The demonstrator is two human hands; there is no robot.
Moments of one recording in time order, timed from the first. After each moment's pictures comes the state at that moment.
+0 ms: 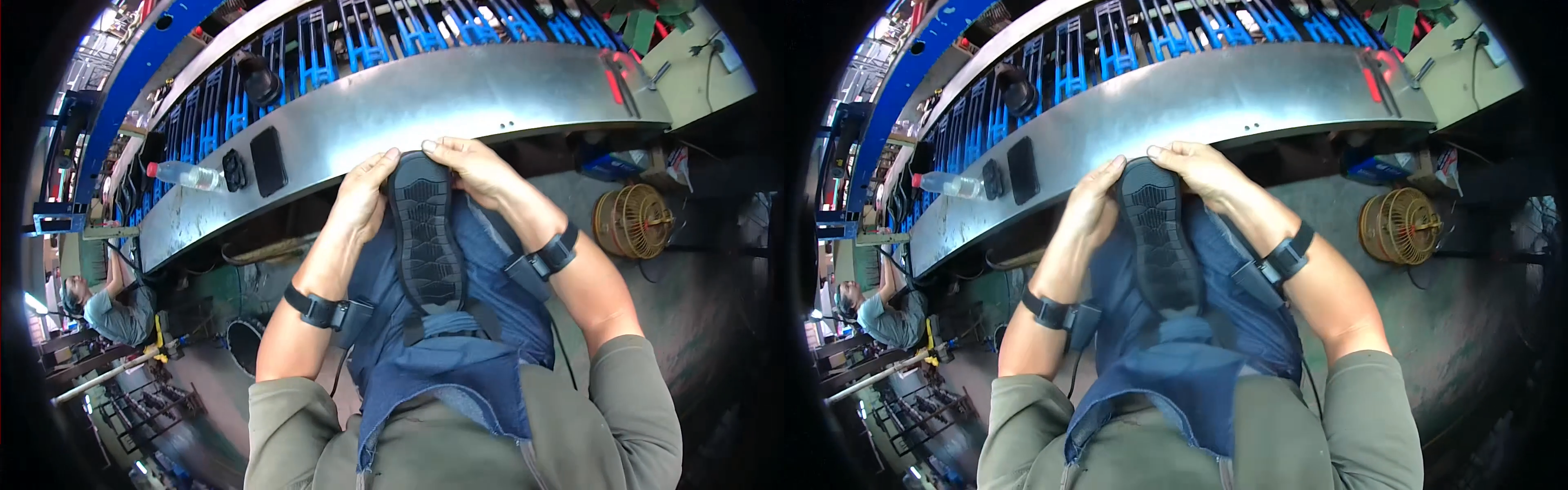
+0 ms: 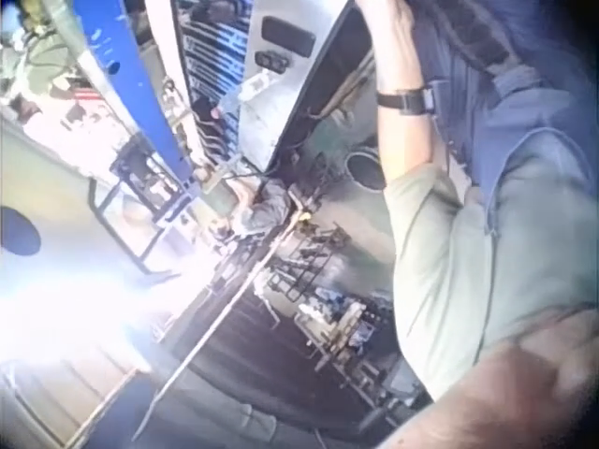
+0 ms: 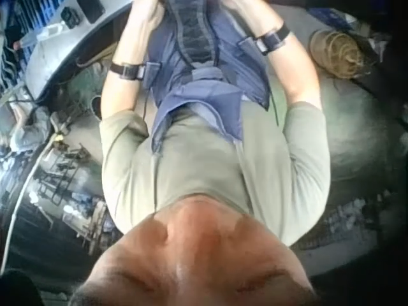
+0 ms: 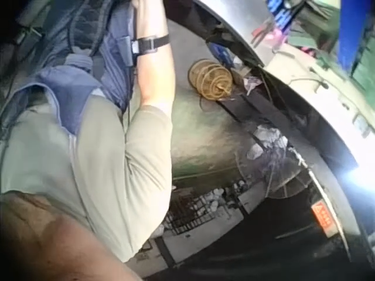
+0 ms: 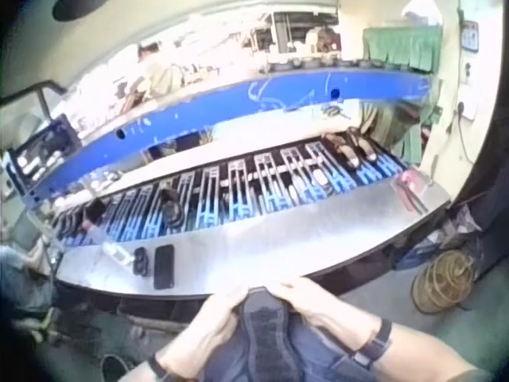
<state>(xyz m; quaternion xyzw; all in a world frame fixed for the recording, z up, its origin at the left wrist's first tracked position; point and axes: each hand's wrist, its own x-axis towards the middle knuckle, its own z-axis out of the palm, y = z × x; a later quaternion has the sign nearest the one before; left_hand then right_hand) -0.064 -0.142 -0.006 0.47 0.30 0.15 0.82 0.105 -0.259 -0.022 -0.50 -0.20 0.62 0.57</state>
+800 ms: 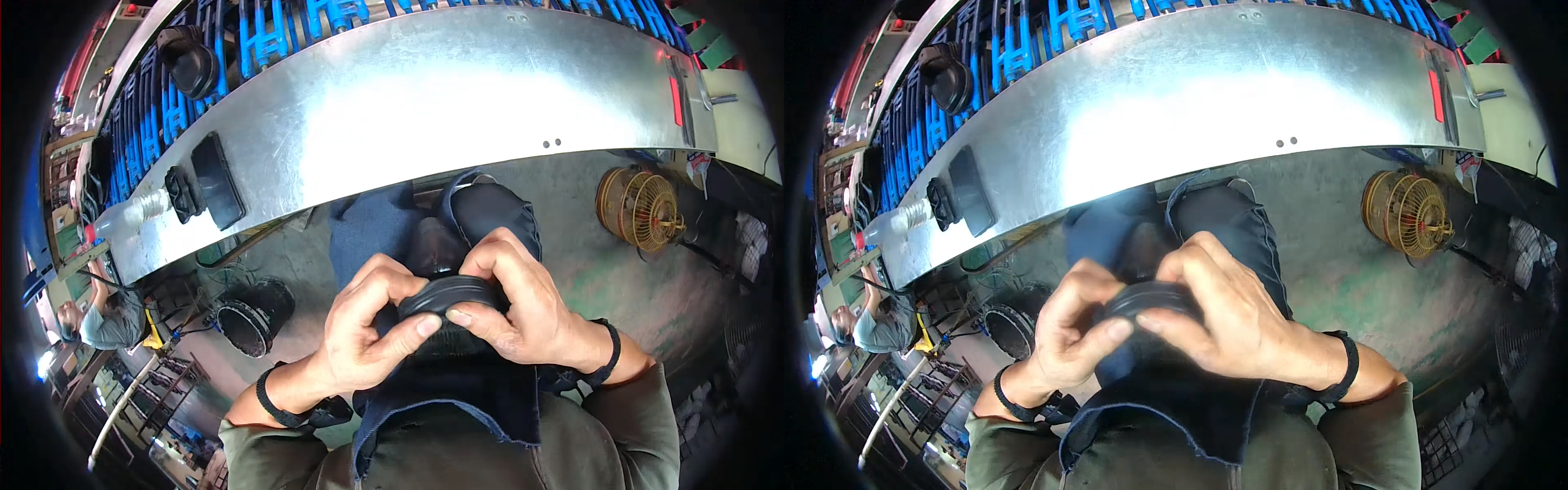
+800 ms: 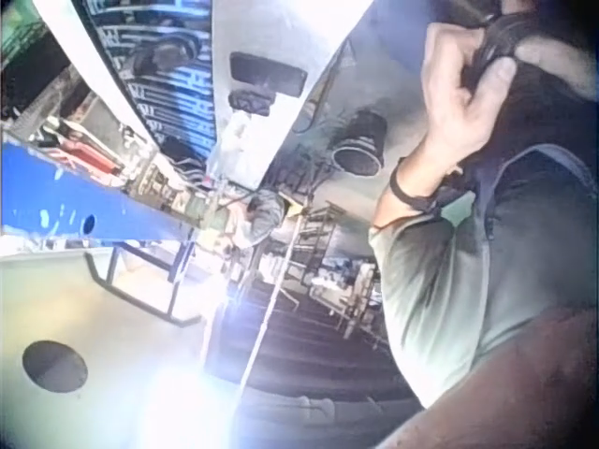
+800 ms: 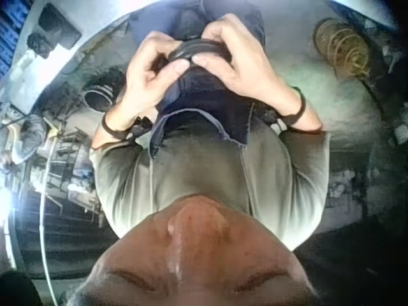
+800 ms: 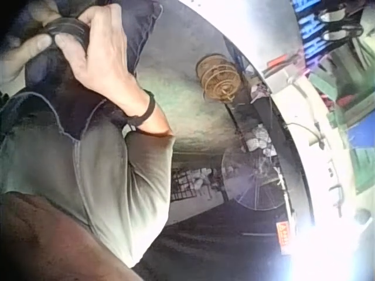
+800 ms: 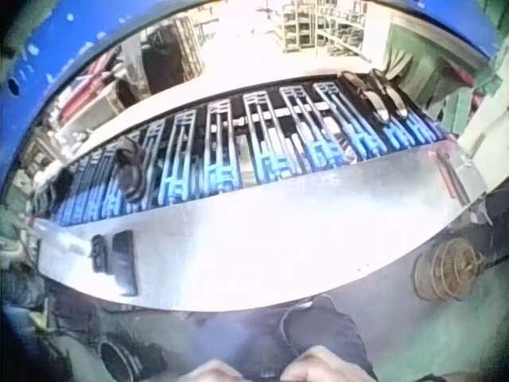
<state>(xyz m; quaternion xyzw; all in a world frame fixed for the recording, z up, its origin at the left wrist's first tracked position) -0.069 -0.133 0.015 0.72 0.22 0.10 0.66 0.114 -0.272 0.001 -0.63 -0.48 0.41 0.46</state>
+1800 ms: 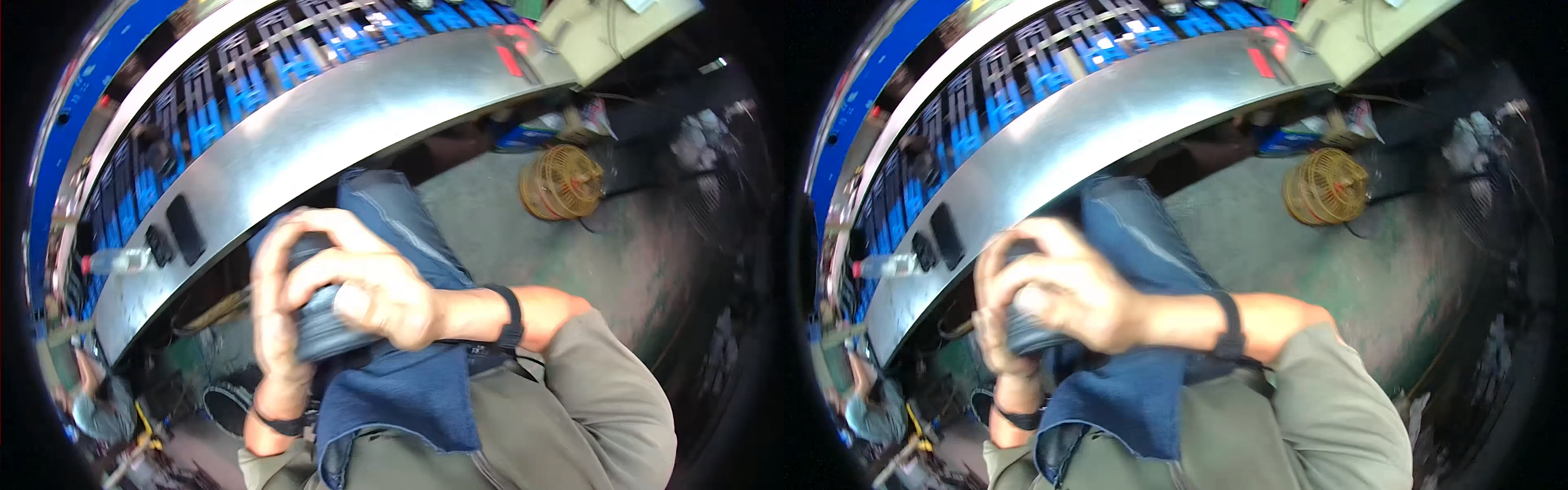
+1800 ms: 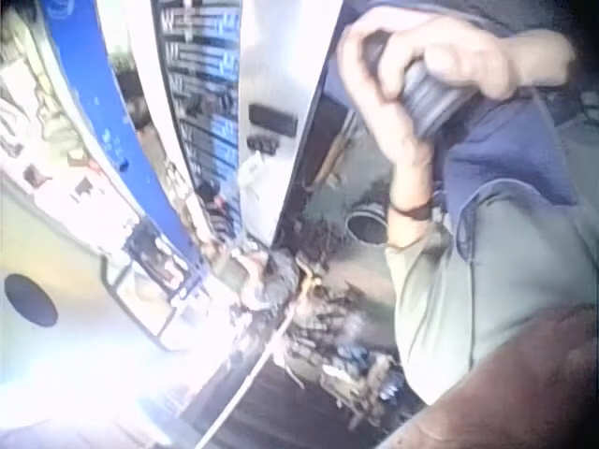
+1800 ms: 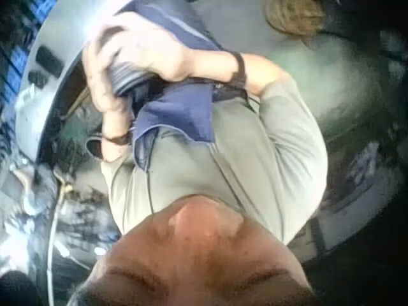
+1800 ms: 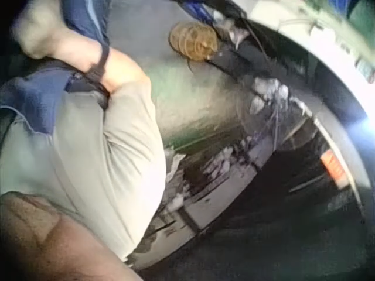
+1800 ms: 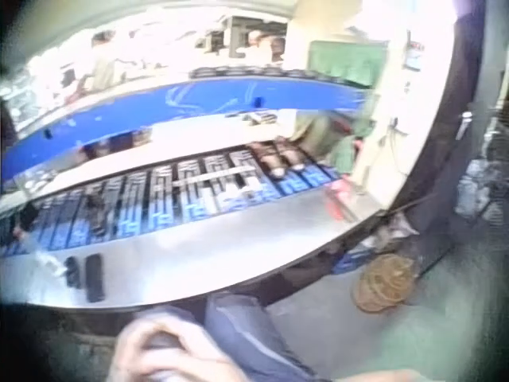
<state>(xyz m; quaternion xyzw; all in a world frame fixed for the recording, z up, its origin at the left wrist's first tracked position) -0.118 -0.218 0.092 0.75 0.21 0.23 0.58 0.009 -0.312 0.060 -0.40 -0.46 0.29 0.74</state>
